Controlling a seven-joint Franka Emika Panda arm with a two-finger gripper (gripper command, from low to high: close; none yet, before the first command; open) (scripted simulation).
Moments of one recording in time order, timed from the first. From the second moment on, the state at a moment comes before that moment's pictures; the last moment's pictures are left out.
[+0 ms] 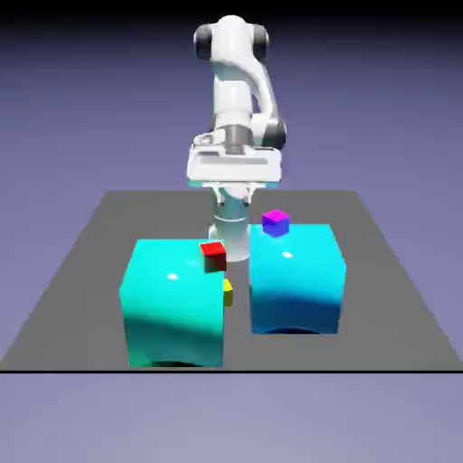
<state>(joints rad) 0.00 -0.55 -0.02 -2.81 0.05 3.01 0.75</state>
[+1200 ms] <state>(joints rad) -0.46 0.01 -0.76 -2.98 1.62 2.33 0.86</state>
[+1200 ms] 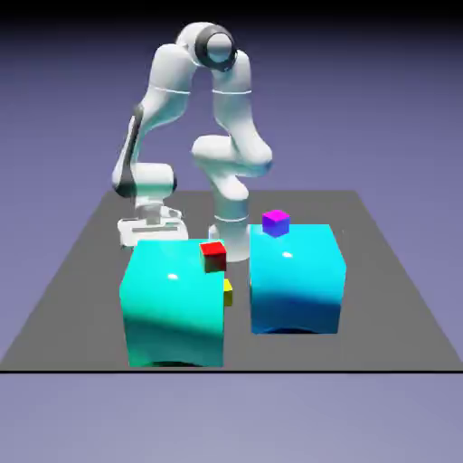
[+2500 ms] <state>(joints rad) -0.36 -0.10 -0.91 -2.97 1.30 2.33 0.63</state>
